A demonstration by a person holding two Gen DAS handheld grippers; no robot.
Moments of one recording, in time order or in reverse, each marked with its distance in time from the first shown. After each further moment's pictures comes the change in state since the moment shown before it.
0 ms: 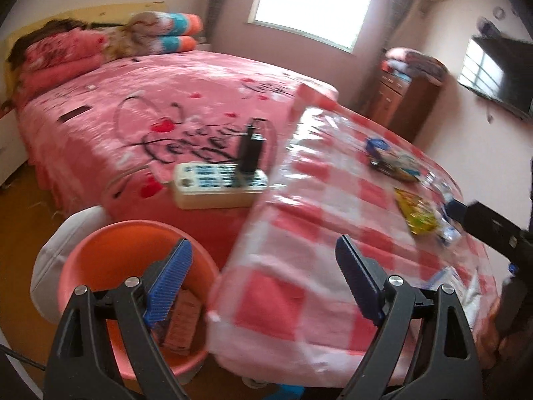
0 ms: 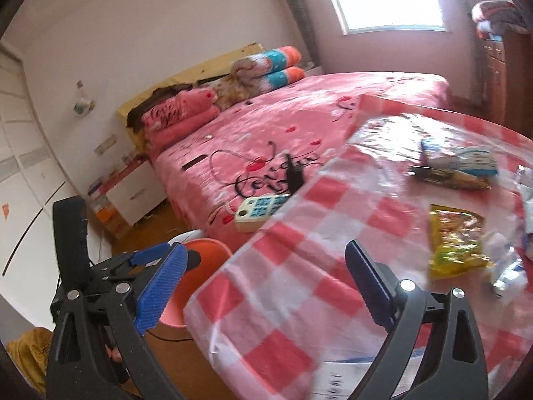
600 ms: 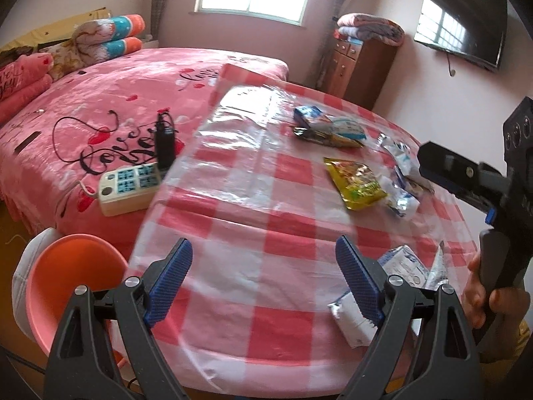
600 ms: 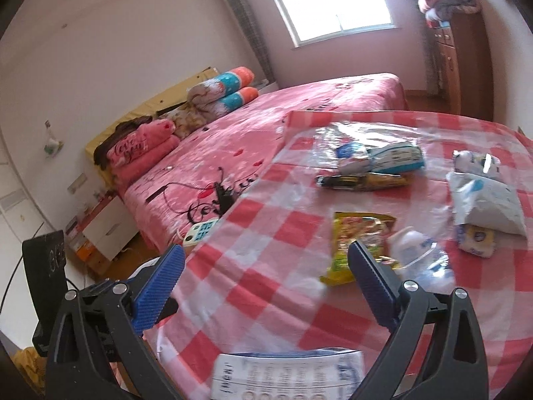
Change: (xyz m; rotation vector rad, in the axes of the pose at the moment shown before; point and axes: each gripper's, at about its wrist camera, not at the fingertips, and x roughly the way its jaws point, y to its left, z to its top) left arm 0.016 -0.097 -0.004 0.154 0.084 -0.108; right arm -0.050 -0.093 0.002 0.136 -0.086 -0.121
